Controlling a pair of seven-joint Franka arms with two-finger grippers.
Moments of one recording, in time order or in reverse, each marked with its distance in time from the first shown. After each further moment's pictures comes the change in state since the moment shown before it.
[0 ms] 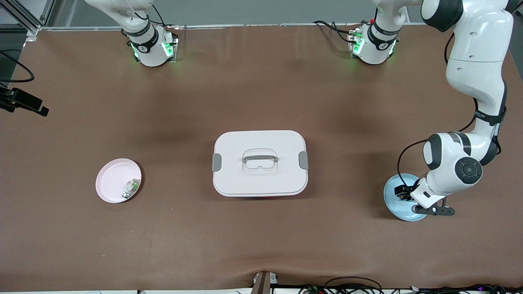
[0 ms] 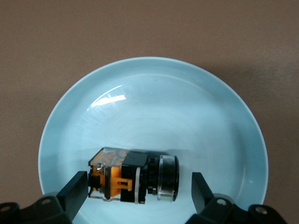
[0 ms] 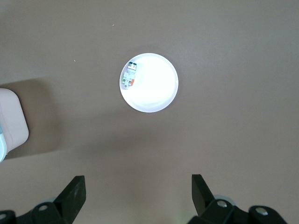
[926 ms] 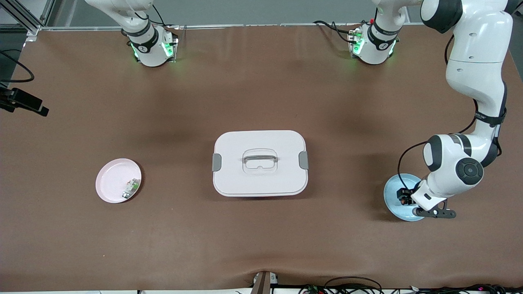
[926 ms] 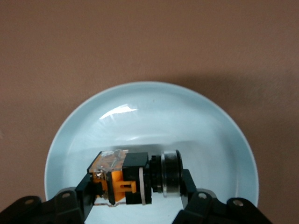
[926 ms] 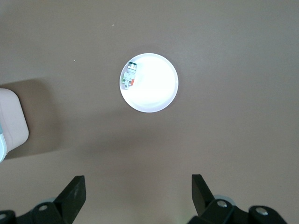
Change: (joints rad) left arm 0.000 0.003 -0.009 0.039 0.000 0.012 0.003; right arm 0.000 0.000 0.000 0.000 0.000 0.000 0.000
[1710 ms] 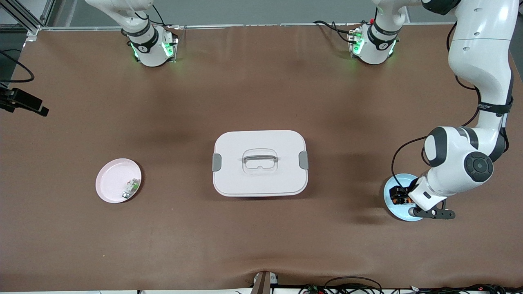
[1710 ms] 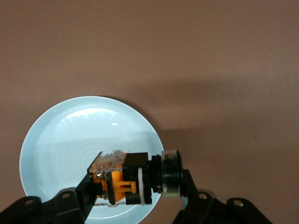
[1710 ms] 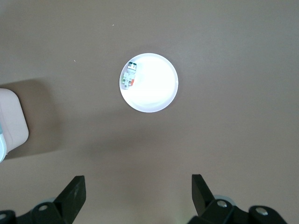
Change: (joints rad) left arm -0.006 -0.100 -0.078 0.023 -0.072 -0.145 -0.023; right arm 0.000 0.000 0.000 0.000 0.000 0.000 0.000
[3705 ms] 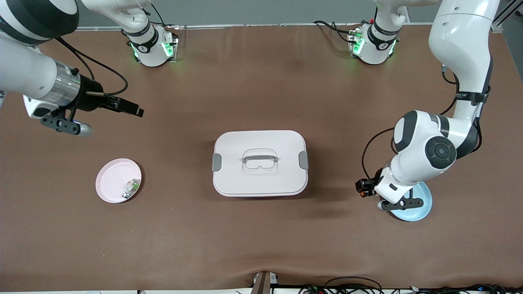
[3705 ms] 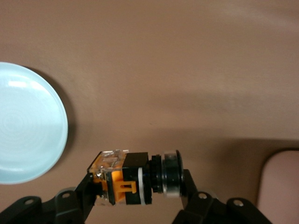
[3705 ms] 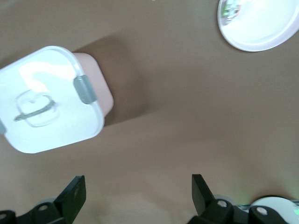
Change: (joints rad) left arm -0.126 -0.090 -0.093 0.023 -0.001 -0.120 -0.396; right arm 0.275 0.018 0.018 -0.138 0.290 0.081 0.427
